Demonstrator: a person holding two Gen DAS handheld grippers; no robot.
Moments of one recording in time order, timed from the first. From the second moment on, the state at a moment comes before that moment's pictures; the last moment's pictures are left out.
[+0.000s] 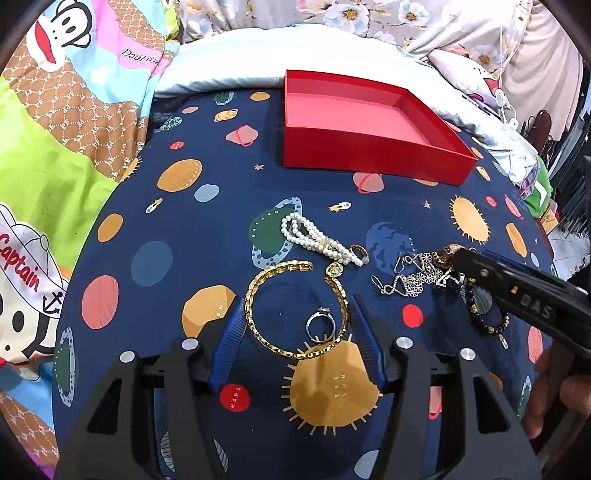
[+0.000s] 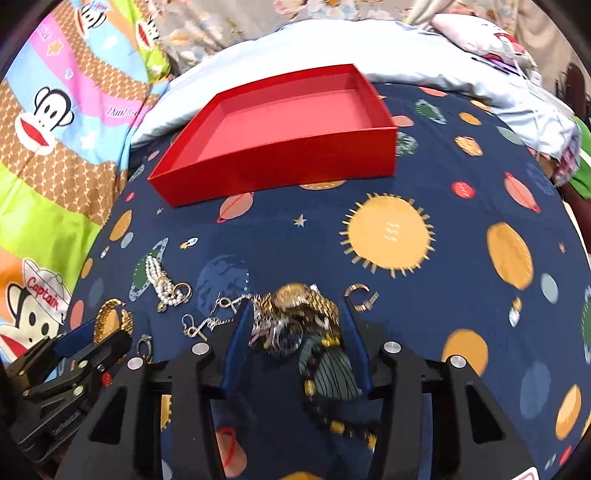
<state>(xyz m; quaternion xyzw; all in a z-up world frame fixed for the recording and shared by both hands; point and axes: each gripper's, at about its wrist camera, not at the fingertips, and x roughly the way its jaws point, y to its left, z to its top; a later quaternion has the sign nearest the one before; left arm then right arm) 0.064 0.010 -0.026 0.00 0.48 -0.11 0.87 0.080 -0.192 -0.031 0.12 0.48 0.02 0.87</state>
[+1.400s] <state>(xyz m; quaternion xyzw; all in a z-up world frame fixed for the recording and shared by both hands) 0.053 0.005 0.001 -0.01 0.46 -0.14 0.88 0.002 -0.215 0.079 0.18 0.38 0.08 0.90</state>
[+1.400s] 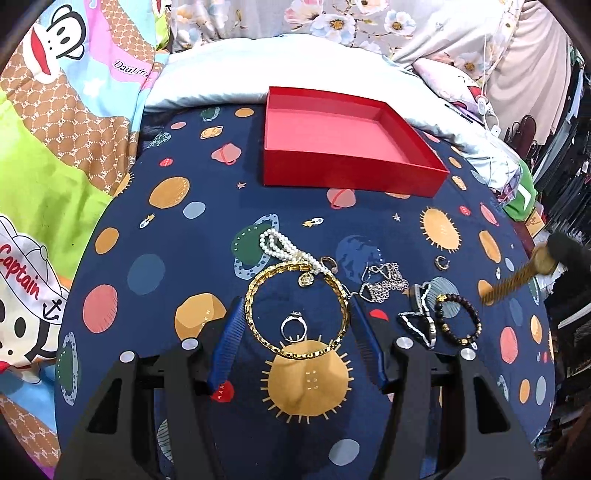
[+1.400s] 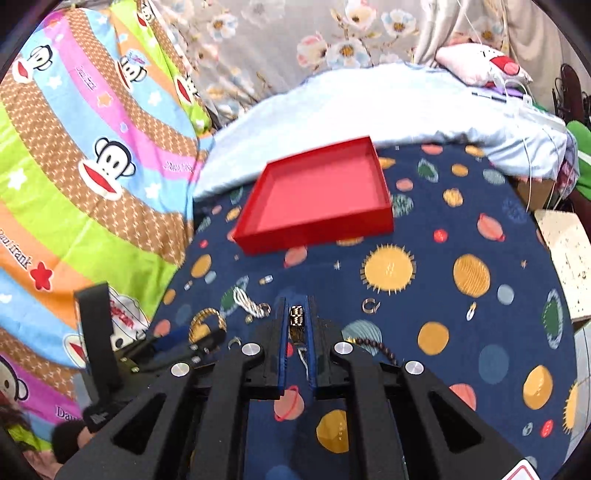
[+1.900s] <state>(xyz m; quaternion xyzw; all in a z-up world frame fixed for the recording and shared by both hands) 0.099 -0.014 0.063 -0.01 0.43 -0.18 0.89 0.059 -0.225 0.112 0.15 0.34 0.07 0.92</state>
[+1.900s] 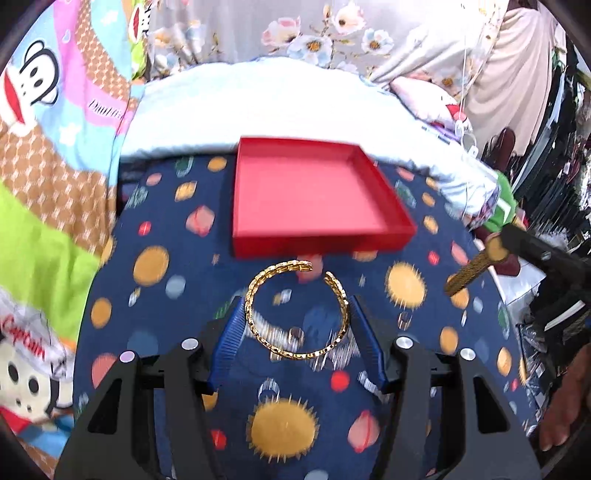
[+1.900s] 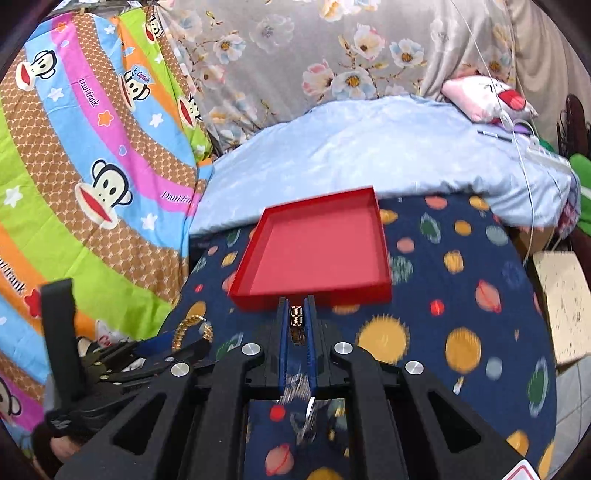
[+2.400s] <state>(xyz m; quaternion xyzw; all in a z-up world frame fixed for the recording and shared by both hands) 0.276 -0.072 0.068 0.02 0.39 -0.20 0.90 0.253 -0.248 0.093 0.16 0.37 0.07 0.91</state>
